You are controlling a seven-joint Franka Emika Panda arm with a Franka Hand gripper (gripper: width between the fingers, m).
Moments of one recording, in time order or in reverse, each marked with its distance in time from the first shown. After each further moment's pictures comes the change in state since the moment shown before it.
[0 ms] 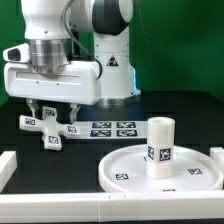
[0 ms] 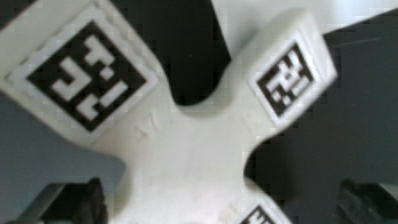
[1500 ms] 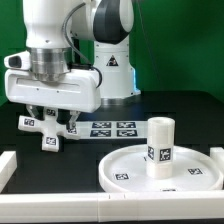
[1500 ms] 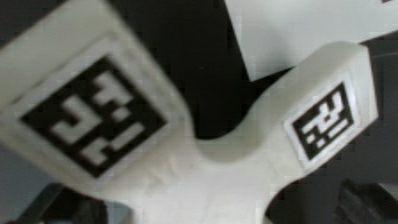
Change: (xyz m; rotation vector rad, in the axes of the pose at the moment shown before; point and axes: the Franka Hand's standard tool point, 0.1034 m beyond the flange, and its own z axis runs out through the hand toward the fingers) arm -0.001 0.002 0.013 -0.017 -0.009 0.004
